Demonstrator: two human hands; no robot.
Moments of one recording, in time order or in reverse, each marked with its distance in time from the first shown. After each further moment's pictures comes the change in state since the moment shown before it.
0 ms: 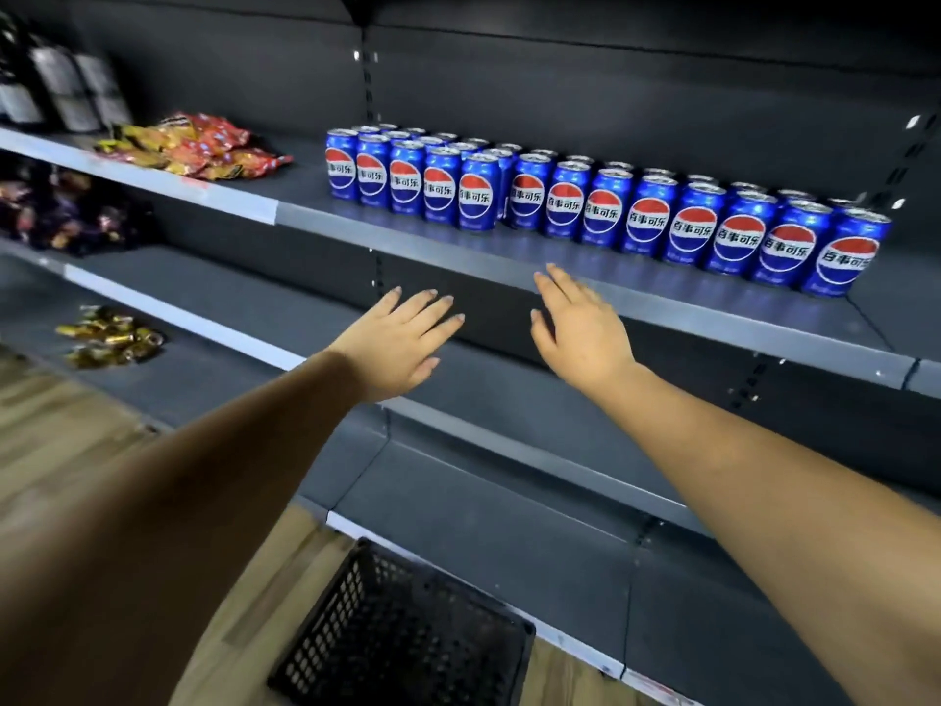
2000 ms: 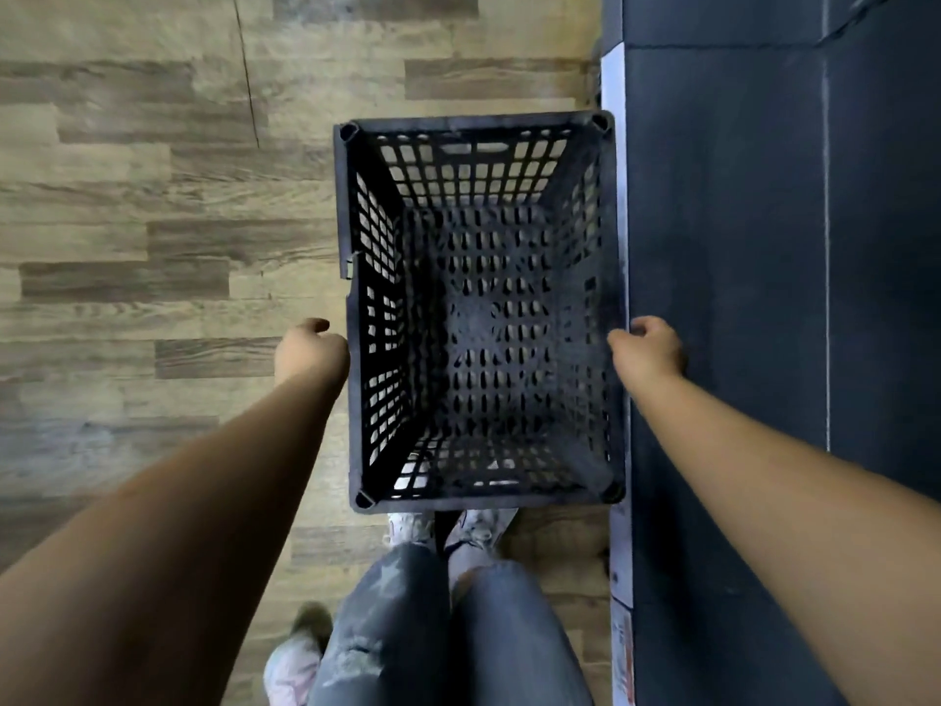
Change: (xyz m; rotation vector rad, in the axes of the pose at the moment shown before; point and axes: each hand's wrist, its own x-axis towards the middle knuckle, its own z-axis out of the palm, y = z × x) left_hand -0.253 0.463 0.412 -0.885 -0.677 -2.751; right_hand -0.132 0.001 0.661 0.353 -1.133 0.229
